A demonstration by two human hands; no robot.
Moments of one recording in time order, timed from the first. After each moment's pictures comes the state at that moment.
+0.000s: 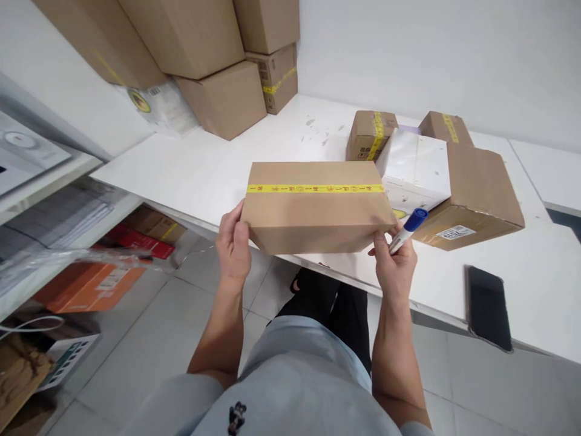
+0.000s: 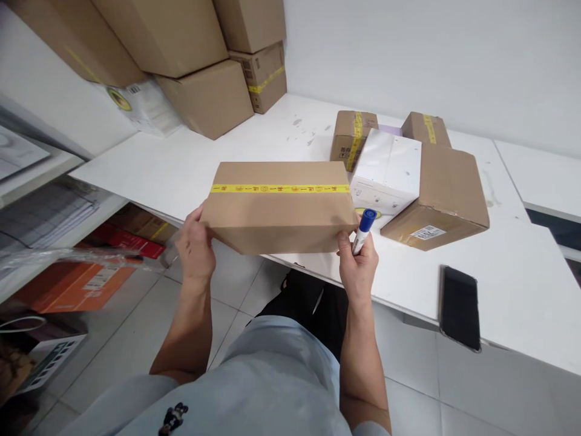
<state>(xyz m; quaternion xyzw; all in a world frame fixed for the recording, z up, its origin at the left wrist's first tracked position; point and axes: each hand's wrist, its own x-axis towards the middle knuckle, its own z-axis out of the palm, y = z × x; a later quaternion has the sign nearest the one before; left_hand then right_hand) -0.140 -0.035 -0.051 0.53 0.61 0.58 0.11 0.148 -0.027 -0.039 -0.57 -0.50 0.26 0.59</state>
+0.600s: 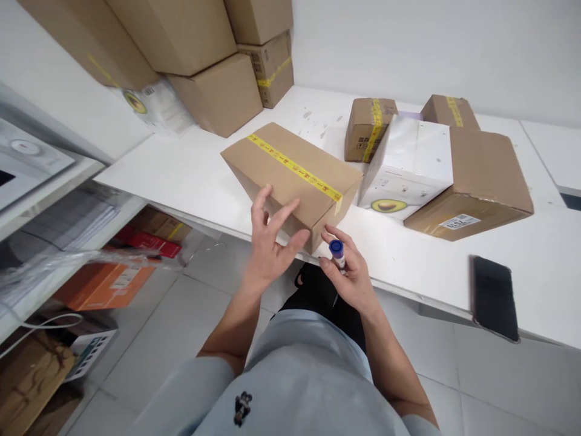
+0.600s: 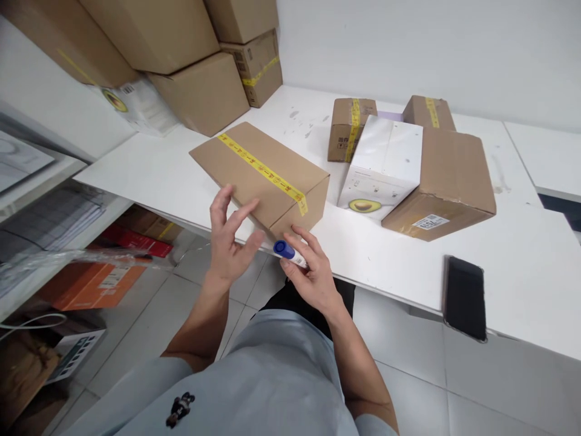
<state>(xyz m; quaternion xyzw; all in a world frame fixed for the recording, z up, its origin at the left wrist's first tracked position) -0.081 -0.031 -0.030 0.71 0.51 0.49 -0.01 0.110 -0.056 -0.052 -0.38 -0.71 0.33 0.49</state>
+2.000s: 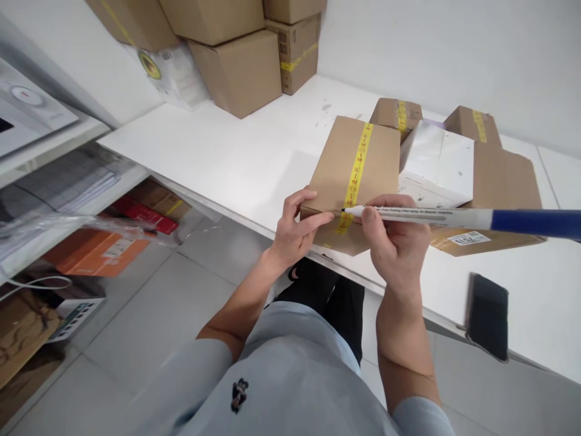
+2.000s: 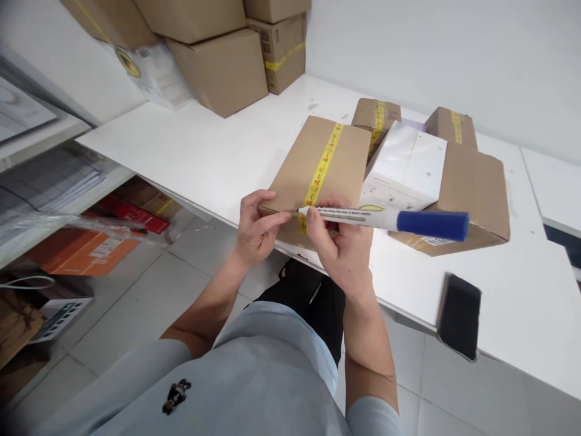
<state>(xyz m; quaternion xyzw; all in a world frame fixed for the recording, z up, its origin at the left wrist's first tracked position) -0.071 -0.008 -0.054 0.74 0.35 0.58 -0.03 0.112 -0.017 0.029 -0.40 -0.71 0.18 0.55</state>
